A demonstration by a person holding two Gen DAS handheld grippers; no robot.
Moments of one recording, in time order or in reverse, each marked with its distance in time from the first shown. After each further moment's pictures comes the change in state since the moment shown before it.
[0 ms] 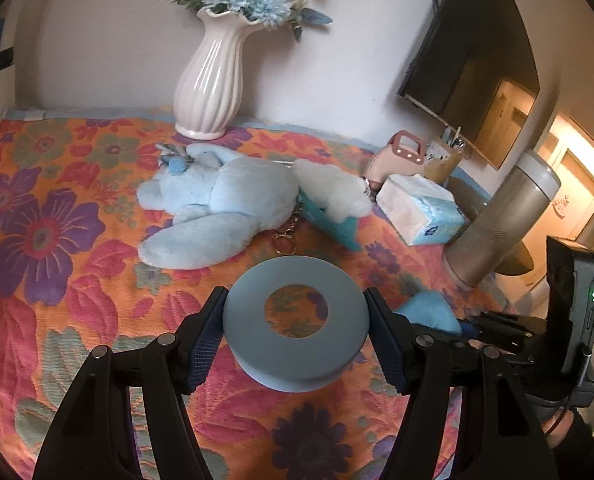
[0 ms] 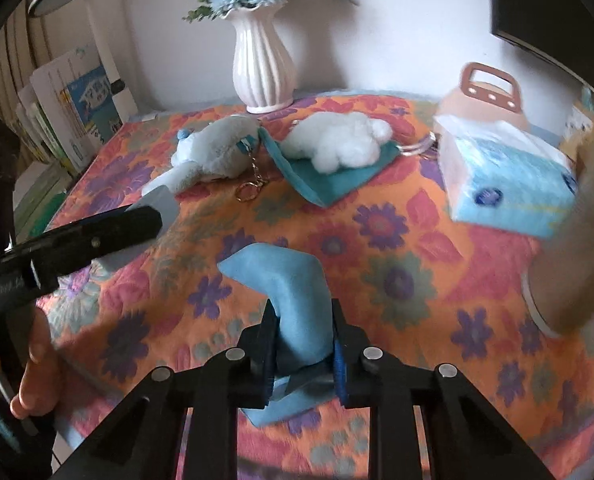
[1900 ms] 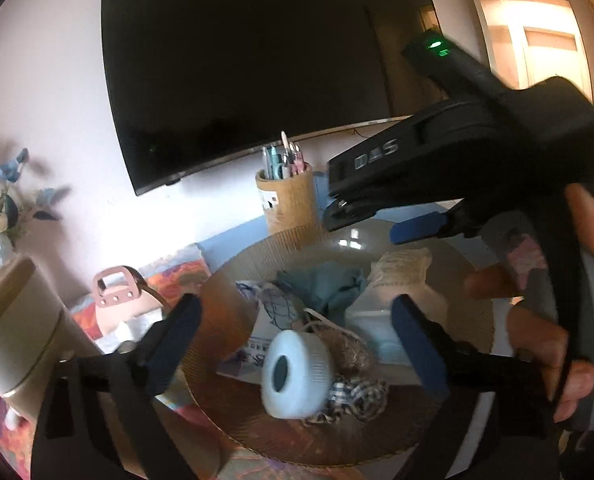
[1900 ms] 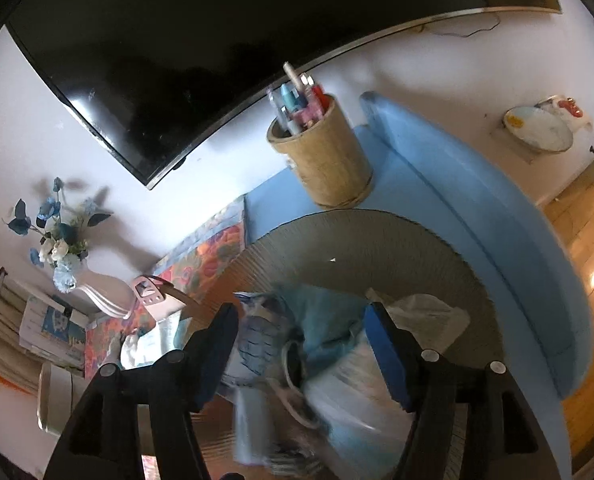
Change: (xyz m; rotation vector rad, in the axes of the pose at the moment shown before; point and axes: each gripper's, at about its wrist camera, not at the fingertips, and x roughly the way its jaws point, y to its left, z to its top) left arm 0.168 -0.438 0.023 0.510 -0.206 0.228; right arm -0.127 -0.432 0.068 0.544 -0.127 0.064
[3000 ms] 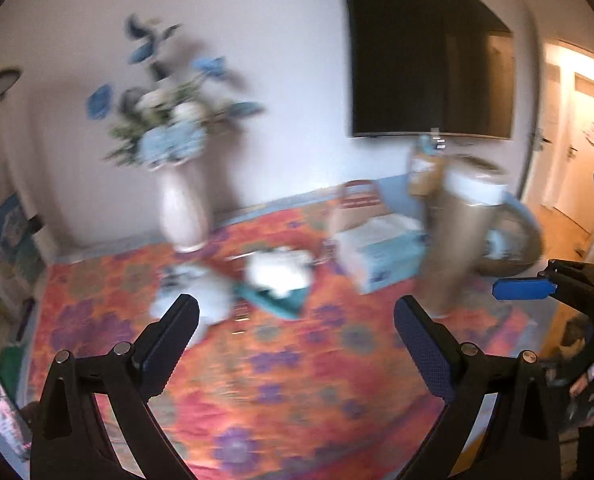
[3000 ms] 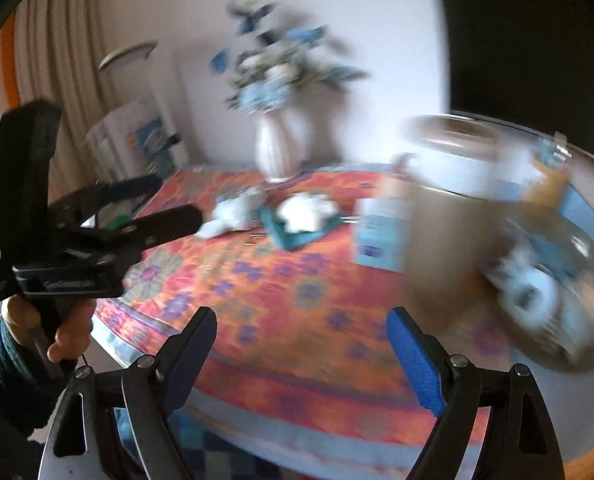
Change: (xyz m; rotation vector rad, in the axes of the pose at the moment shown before) left arm -0.167 0.307 -0.104 -0.199 0.099 0.050; right arm -0.025 0.283 -0.250 -0.672 0.017 0.129
